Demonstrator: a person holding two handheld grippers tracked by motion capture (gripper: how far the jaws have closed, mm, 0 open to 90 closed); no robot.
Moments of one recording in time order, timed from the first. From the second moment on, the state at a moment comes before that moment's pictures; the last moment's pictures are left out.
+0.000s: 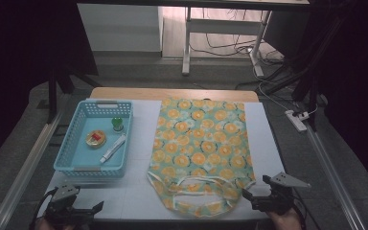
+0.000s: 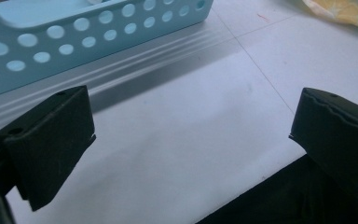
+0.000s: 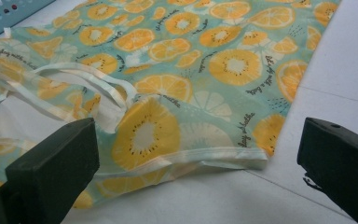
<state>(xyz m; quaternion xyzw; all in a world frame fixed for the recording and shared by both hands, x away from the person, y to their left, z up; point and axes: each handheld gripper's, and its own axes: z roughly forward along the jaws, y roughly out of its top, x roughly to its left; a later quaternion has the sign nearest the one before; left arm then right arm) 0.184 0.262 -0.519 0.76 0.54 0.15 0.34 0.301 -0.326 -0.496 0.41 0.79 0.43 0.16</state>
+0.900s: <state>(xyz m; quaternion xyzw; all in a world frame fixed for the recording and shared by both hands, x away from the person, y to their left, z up) 0.188 0.258 -0.520 0.77 0.52 0.14 0.33 0.303 -0.321 -0.497 0.39 0.81 0.42 0.14</state>
